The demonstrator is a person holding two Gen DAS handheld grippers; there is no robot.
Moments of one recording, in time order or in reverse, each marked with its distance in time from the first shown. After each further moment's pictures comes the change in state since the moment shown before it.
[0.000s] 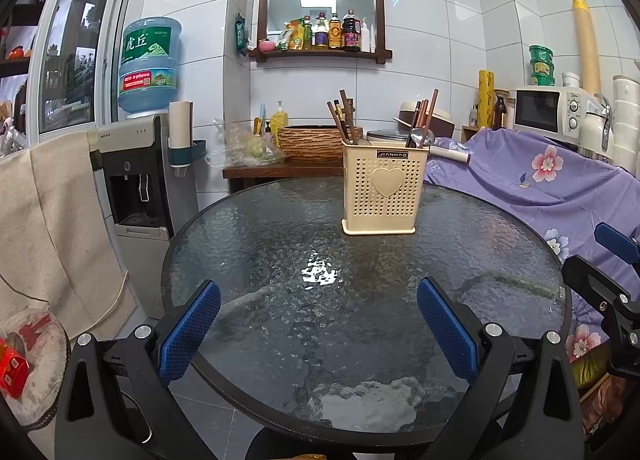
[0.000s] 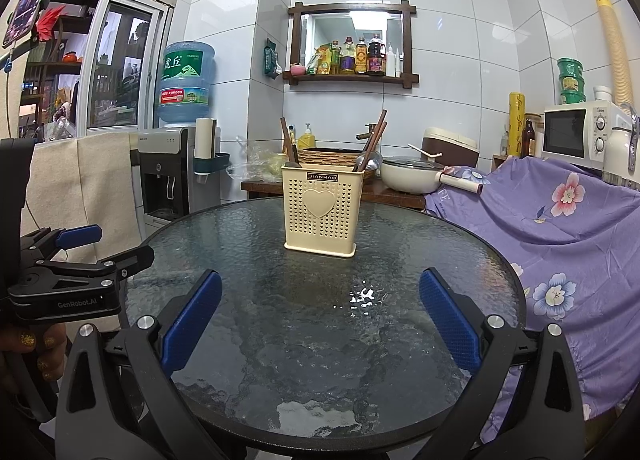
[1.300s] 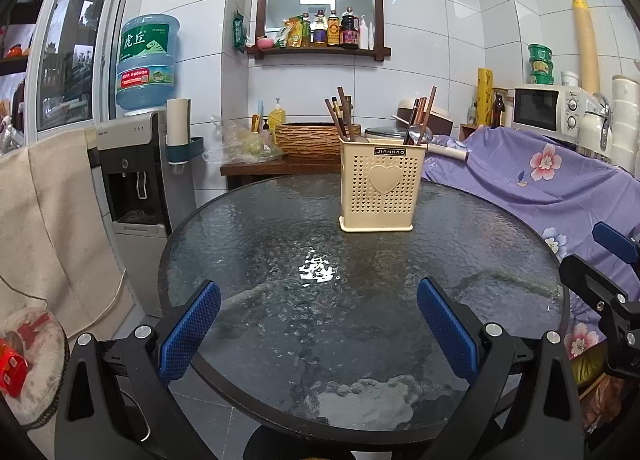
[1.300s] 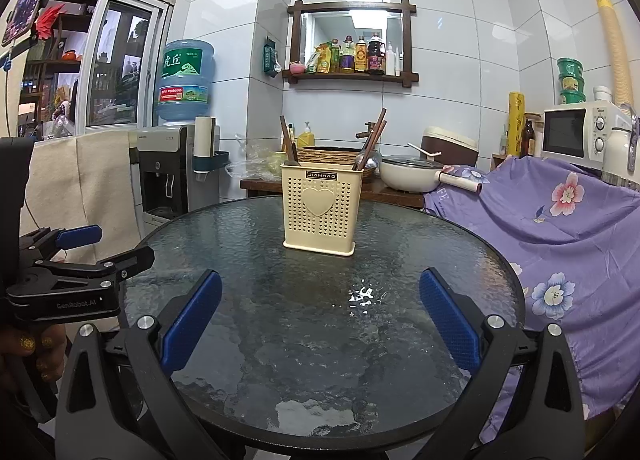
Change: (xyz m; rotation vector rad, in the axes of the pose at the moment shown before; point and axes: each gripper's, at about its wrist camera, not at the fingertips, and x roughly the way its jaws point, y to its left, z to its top) left arm 0.001 0.000 -0.002 0.000 0.013 -0.009; right arm 0.002 0.000 -0.008 -0.004 0.005 0.001
